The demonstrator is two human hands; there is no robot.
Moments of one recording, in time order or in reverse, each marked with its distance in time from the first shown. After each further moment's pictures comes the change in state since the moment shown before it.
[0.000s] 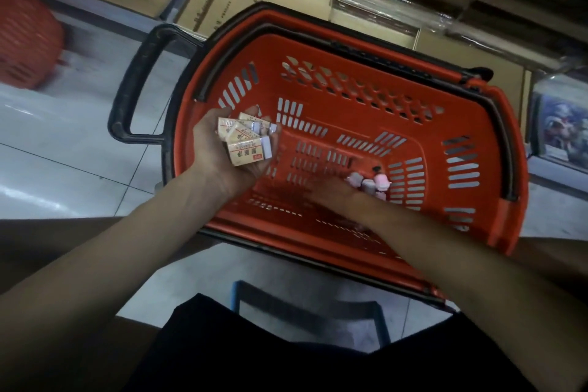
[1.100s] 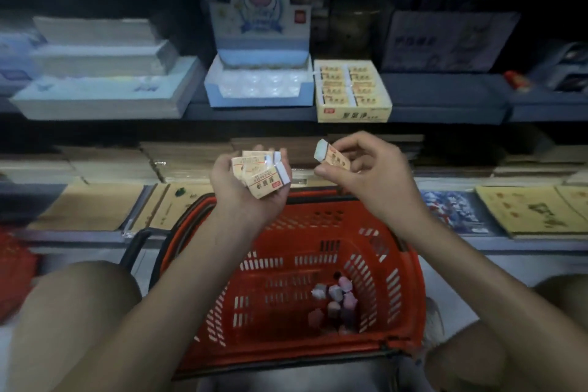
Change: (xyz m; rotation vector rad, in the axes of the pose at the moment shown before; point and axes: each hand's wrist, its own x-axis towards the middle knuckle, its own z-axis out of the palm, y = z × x) left_hand -0.099 -0.074 0.250 -0.011 -0.307 0.078; right_hand -0.274 0.055 -0.253 0.917 1.383 0.299
